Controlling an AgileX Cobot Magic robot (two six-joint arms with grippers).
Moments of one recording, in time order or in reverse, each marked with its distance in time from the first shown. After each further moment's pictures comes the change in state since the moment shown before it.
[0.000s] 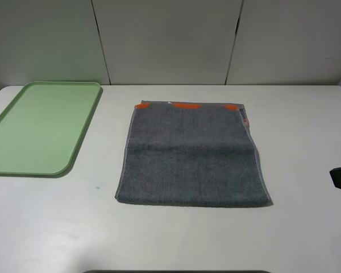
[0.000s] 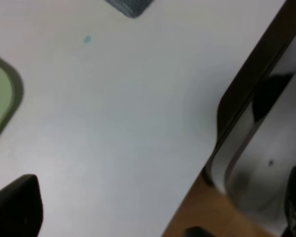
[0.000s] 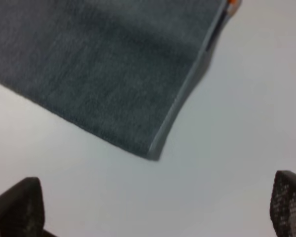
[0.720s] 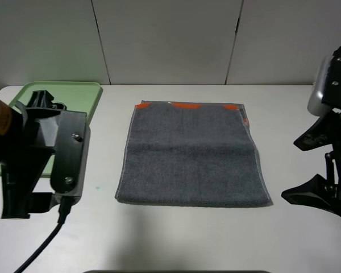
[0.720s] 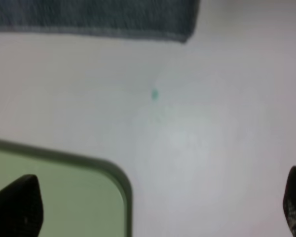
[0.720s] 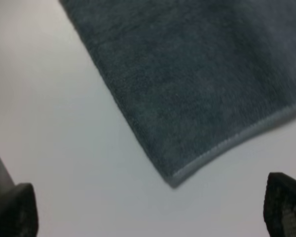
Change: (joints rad) left arm -0.302 0.474 0.000 0.364 -0.446 0.073; right arm 0.094 0.441 -0.001 0.133 -0.145 -0.597
